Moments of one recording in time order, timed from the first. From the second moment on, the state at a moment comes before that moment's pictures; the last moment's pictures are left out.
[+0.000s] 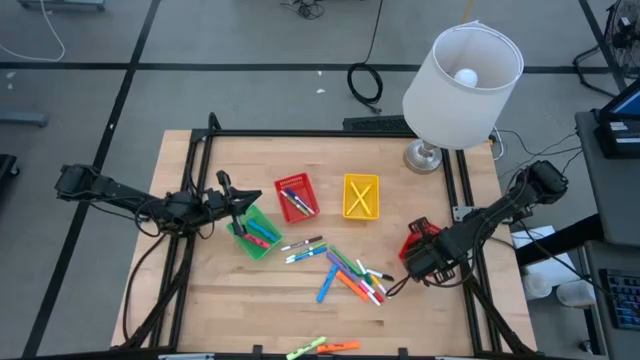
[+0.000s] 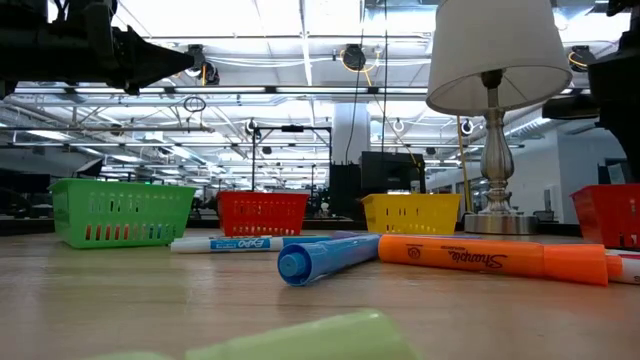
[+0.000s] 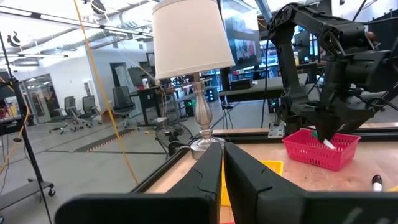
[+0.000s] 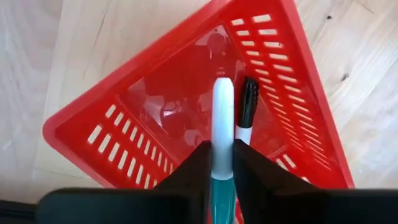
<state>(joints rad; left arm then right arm) -0.18 0.73 0.06 0.90 -0.51 0.26 0.57 1.36 0.81 -1.14 0.15 0.15</state>
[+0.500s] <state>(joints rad) -0.18 0.73 0.06 0.89 -0.51 0.25 0.57 1.30 0.84 -1.17 0.18 0.26</state>
